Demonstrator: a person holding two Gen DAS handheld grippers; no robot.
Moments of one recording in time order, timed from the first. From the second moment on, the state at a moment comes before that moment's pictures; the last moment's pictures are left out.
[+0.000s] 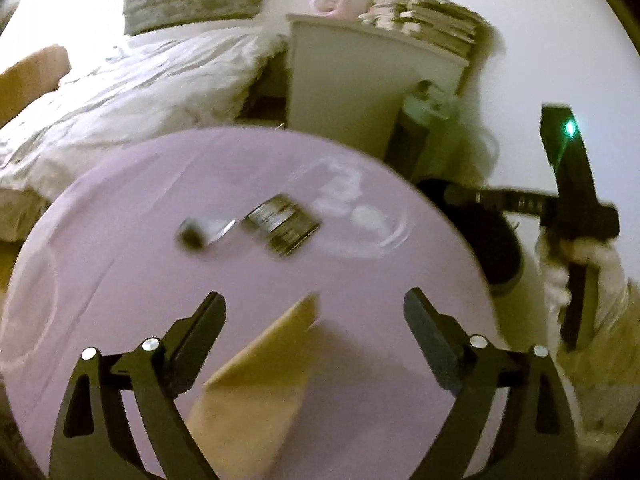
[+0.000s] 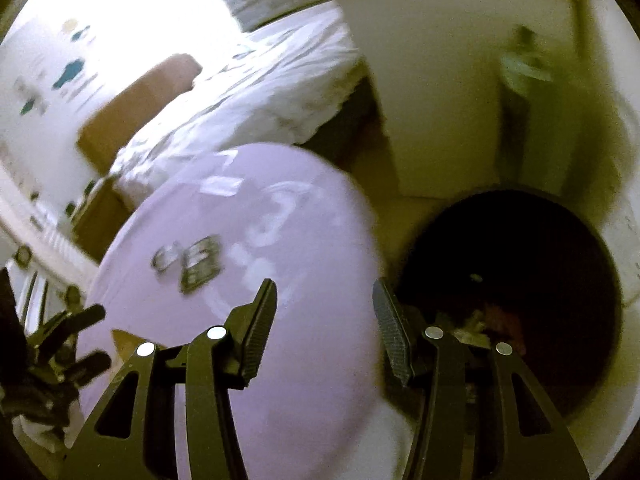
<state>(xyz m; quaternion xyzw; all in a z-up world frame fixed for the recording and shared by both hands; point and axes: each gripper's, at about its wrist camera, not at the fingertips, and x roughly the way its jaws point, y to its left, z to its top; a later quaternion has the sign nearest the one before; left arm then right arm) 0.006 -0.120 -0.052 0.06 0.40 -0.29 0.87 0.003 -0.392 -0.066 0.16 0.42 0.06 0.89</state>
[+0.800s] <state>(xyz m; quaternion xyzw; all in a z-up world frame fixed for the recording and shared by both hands) 0.012 -0.083 -0.100 0.07 0.45 -0.27 0.85 0.102 -0.221 -0.107 -0.08 0.48 0.14 0.86</state>
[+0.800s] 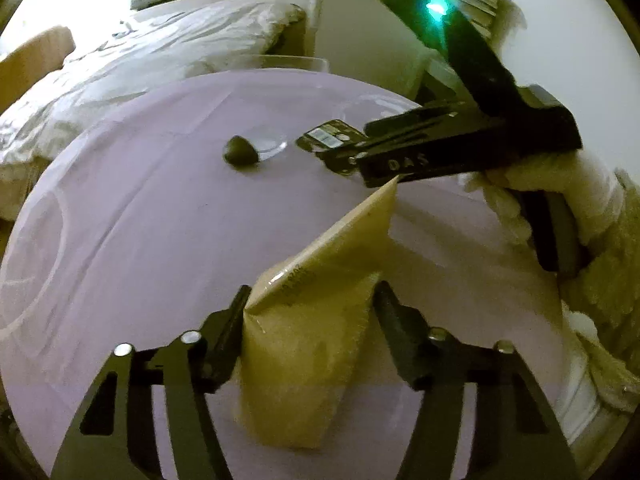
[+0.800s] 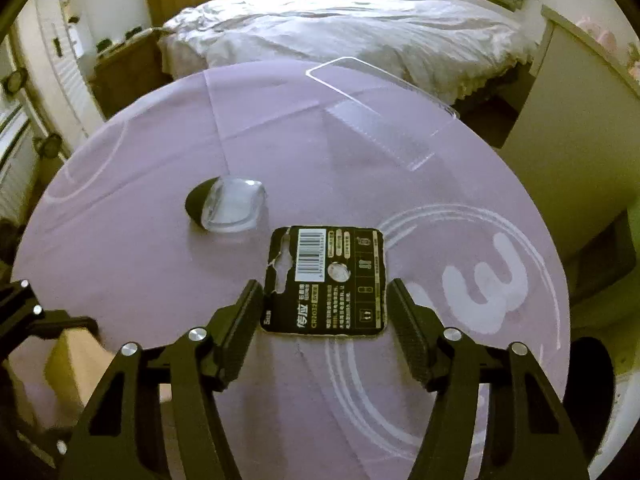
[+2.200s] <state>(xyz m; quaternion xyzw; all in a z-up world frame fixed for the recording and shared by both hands) 0.023 -0.298 -0.022 0.08 0.36 -0.46 0.81 -0.049 -0.516 -0.065 0.23 0.37 -0.05 0.90</state>
